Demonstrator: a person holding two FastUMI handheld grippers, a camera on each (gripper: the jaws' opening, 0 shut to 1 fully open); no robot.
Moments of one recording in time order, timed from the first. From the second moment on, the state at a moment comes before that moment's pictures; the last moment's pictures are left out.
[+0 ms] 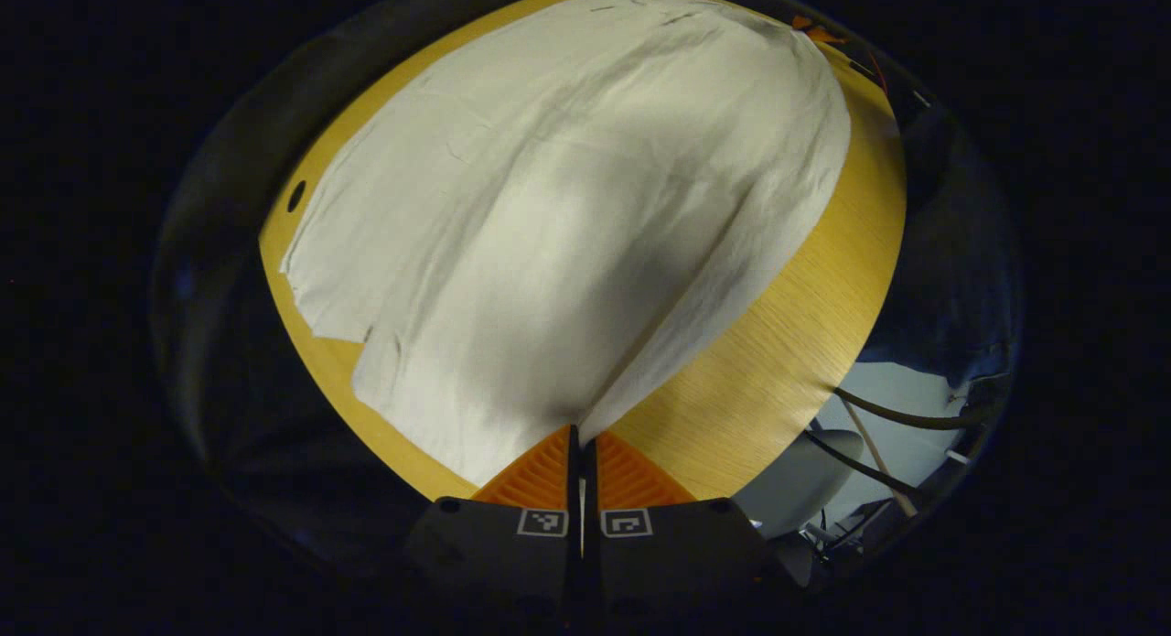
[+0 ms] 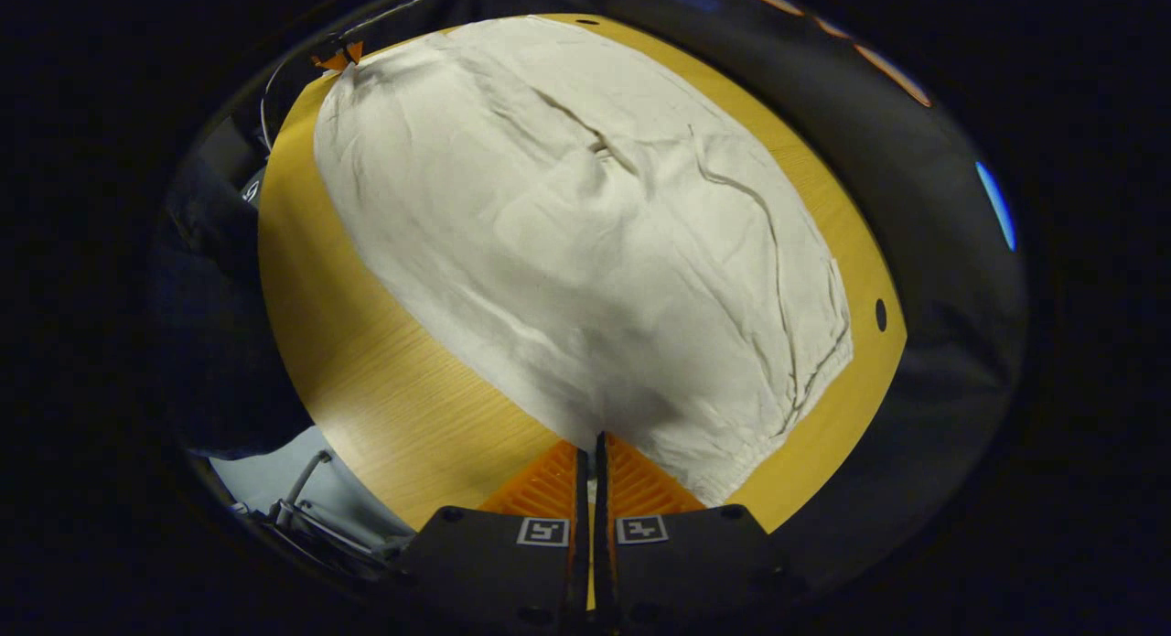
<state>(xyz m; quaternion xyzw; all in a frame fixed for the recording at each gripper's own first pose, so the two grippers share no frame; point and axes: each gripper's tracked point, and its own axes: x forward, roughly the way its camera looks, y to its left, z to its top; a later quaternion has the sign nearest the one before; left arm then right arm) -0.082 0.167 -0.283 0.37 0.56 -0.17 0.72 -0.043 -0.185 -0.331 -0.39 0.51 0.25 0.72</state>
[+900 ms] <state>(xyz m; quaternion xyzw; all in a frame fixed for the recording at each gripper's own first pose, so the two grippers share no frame) 0.216 0.183 -0.141 0.36 0.32 0.06 0.87 0.178 -0.177 -0.215 -0.31 0.37 0.09 0.87</state>
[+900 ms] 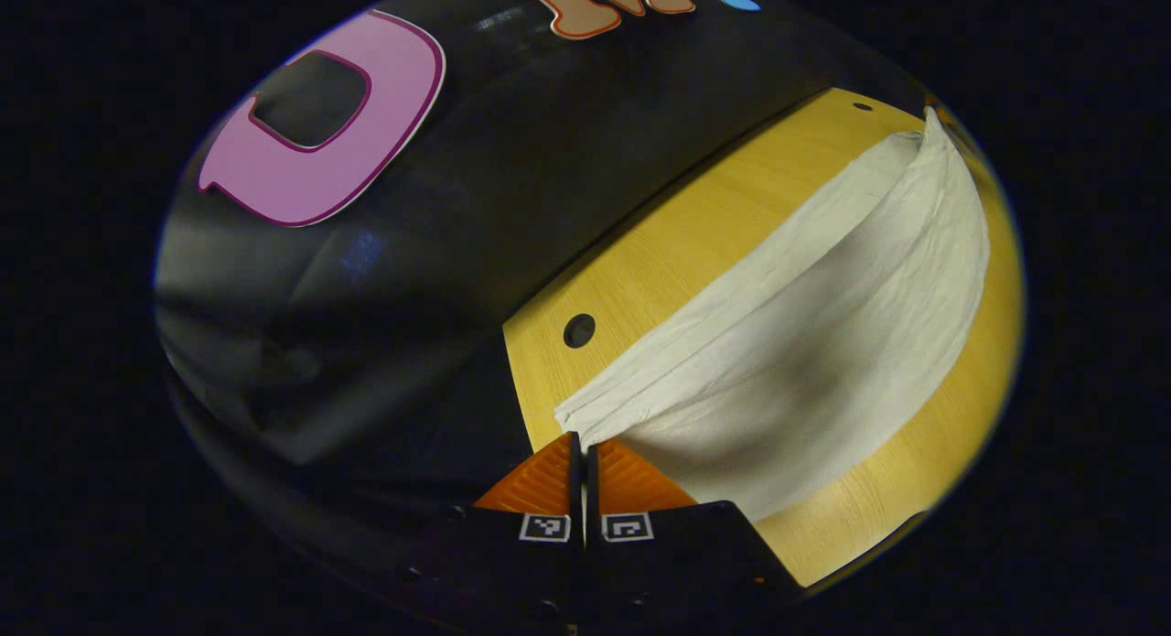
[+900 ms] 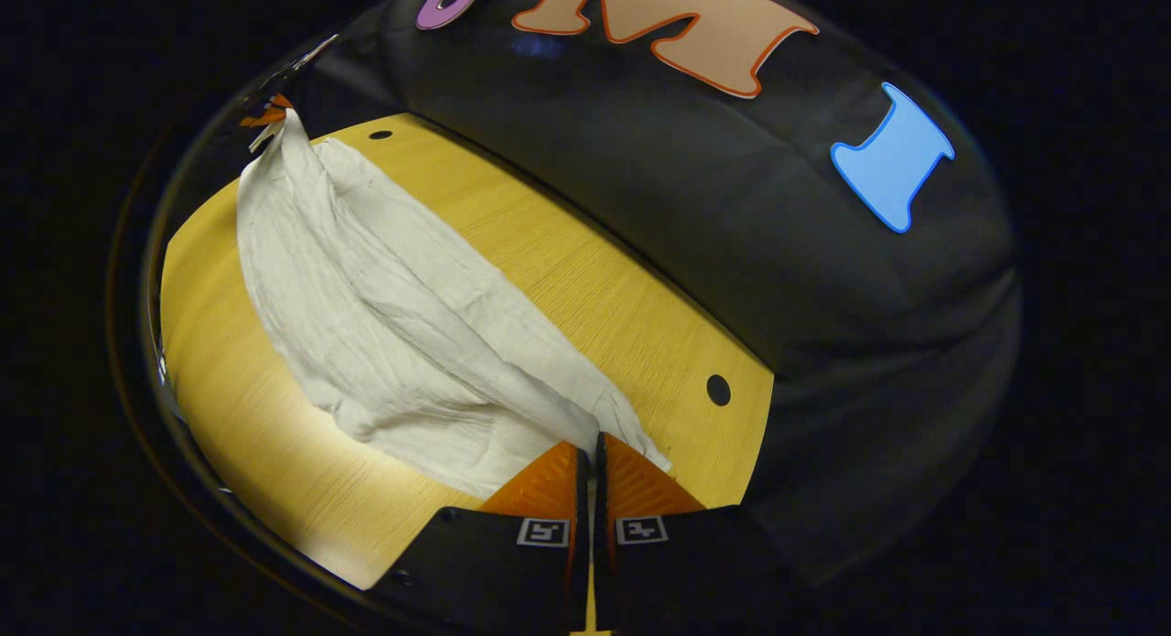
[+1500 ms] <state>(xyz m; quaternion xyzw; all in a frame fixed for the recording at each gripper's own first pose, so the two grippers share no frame) 0.304 0.170 -0.233 0.26 0.31 0.11 0.91 0.266 -0.169 -0.313 -0.19 0.39 0.07 0.90</state>
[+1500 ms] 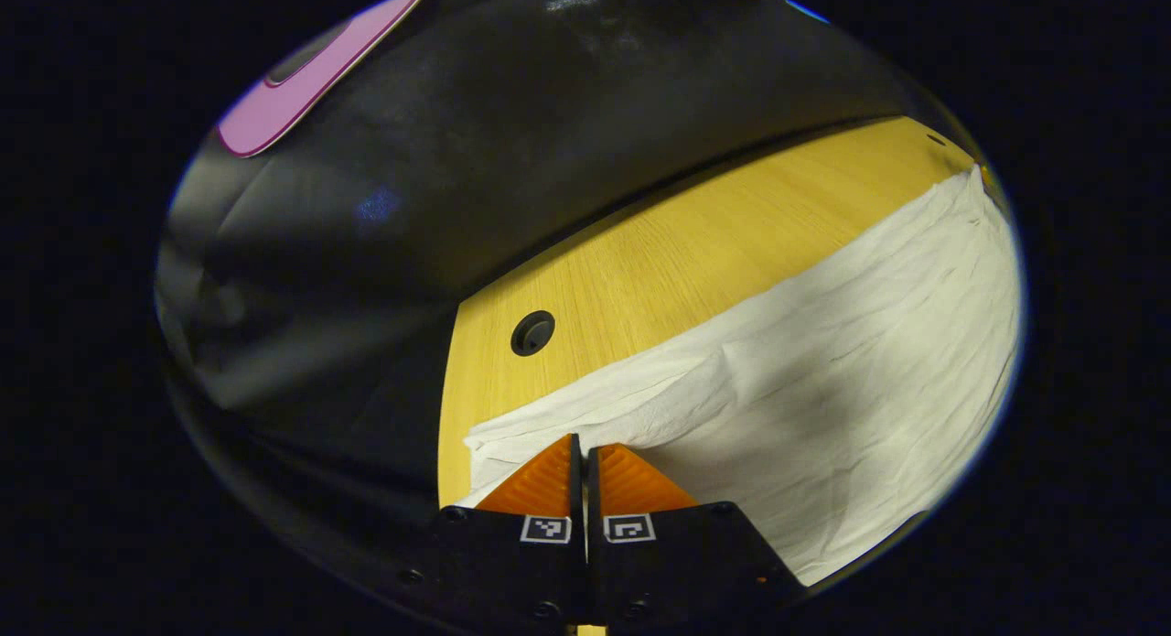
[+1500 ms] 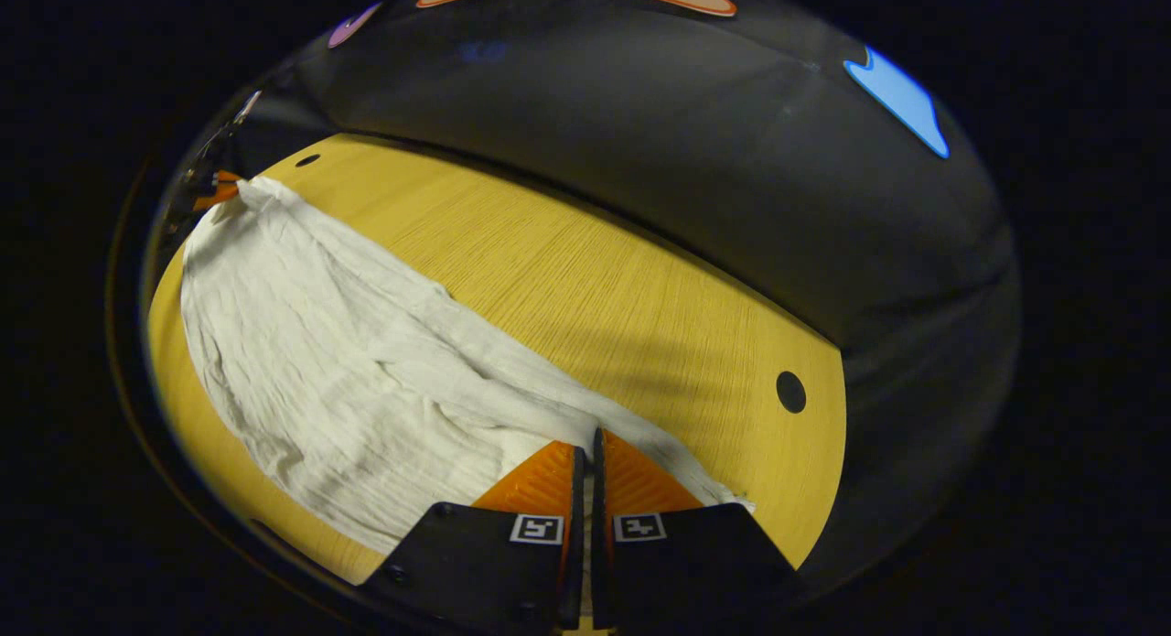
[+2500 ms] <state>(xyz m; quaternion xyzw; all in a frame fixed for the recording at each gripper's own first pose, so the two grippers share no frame) 0.263 0.062 -0.076 0.06 0.10 0.06 0.99 0.173 -0.304 -0.208 0.07 0.29 -0.08 0.95</state>
